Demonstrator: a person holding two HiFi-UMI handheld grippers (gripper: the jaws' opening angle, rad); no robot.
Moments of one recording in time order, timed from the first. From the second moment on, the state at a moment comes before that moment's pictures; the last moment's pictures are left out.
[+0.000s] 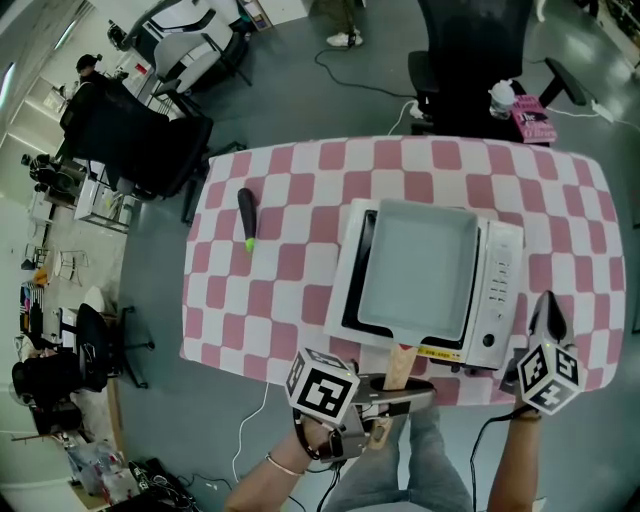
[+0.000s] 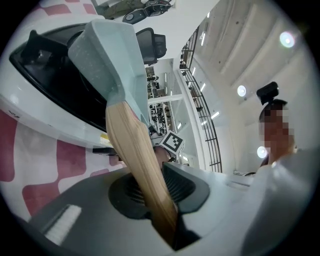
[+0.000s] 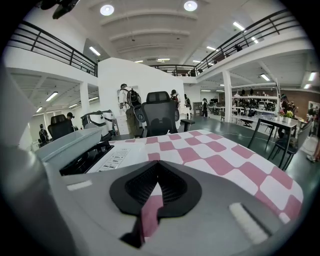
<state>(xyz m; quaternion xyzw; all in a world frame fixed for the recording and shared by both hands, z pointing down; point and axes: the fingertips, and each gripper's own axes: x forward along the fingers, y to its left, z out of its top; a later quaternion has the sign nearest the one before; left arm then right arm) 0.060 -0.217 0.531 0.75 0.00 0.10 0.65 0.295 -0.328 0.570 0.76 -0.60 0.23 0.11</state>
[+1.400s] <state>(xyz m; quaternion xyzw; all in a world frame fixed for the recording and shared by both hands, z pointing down) 0.001 -0.227 0.524 0.74 -0.06 0.04 0.67 0.279 -0.324 0.511 0.75 -0.63 0.20 0.11</state>
